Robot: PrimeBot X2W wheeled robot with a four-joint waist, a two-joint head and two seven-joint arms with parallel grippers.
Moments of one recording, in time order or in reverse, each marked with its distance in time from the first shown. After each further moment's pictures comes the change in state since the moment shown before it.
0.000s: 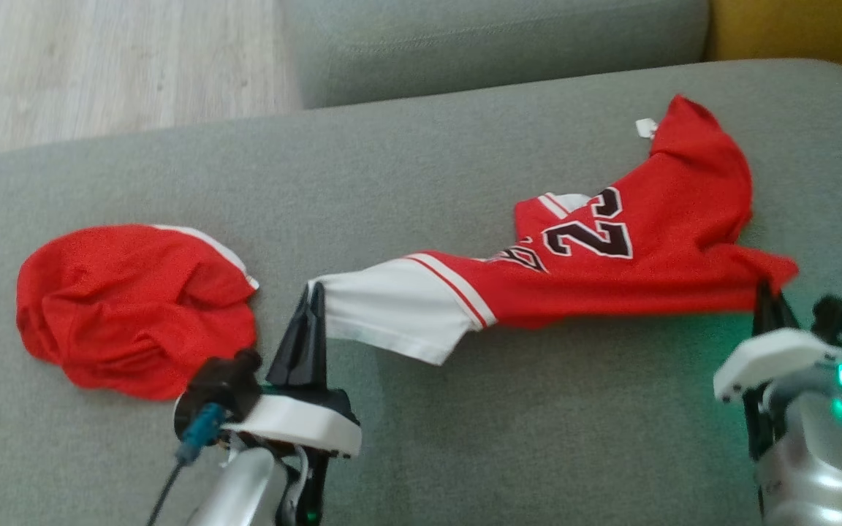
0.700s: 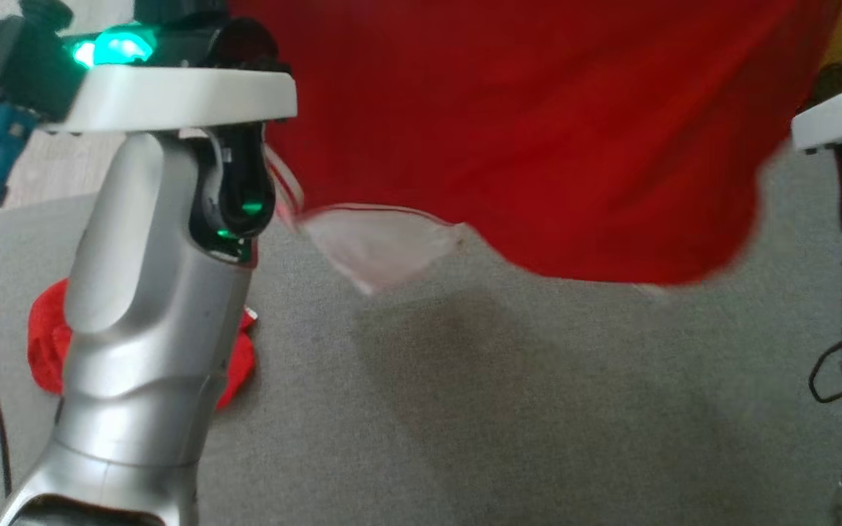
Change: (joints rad) left arm -0.589 -0.005 0.143 -0.176 -0.177 0.013 0.031; right arm -0.207 -0.144 0.381 -0.716 0.286 0.000 0.230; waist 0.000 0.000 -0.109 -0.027
